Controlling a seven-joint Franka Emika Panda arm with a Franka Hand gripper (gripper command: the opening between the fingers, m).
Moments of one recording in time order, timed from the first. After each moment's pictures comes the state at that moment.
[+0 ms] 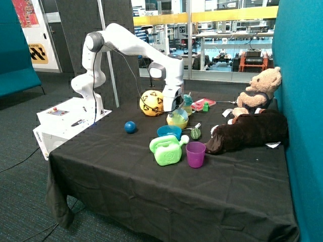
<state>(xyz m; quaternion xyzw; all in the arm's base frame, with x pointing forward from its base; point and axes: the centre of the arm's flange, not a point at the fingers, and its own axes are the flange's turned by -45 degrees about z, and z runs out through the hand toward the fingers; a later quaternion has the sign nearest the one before) 0.659 -0.077 0.353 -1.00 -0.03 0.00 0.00</state>
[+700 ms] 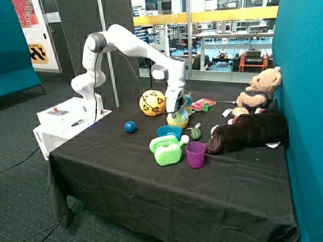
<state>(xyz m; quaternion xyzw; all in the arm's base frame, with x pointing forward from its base) 0.662 -0.059 0.342 -1.00 -0.04 0.00 0.00</state>
